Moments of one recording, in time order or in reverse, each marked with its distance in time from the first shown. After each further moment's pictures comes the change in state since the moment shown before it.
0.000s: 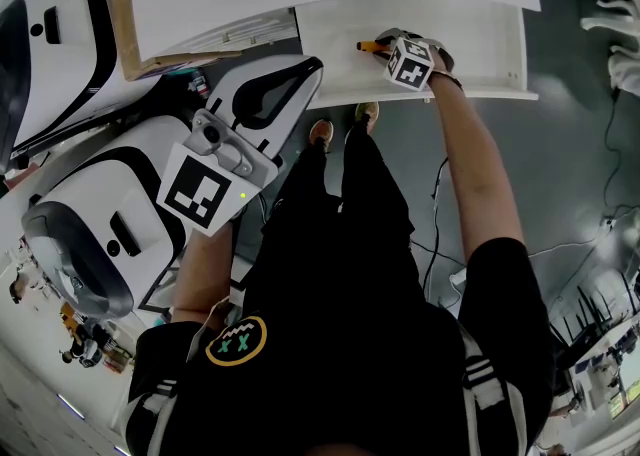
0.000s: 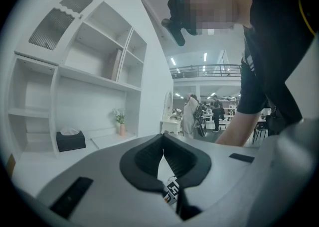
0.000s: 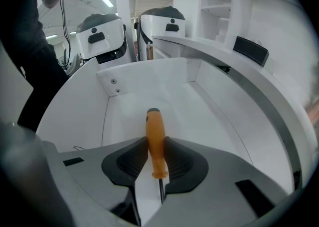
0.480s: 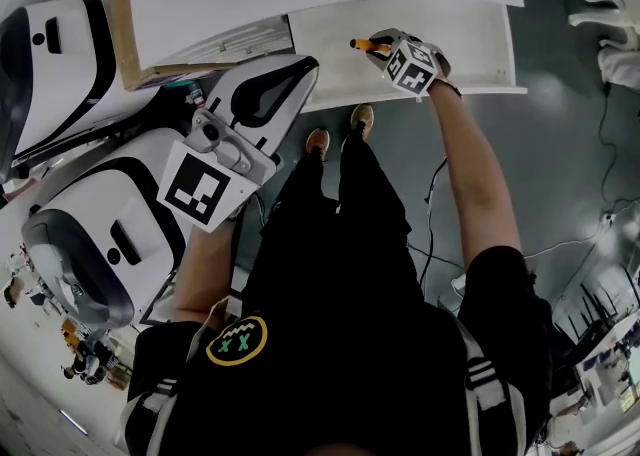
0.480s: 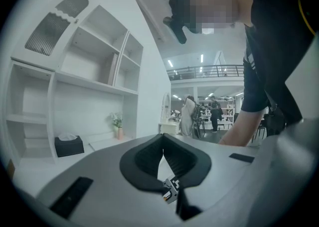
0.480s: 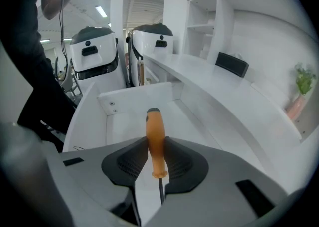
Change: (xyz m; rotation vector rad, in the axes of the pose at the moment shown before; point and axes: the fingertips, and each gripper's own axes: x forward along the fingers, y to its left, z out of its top) left arm -0.005 -0.012 0.015 0.027 -0.031 -0.018; right arm -0.051 -0.009 0.028 0.064 -0.124 -0.122
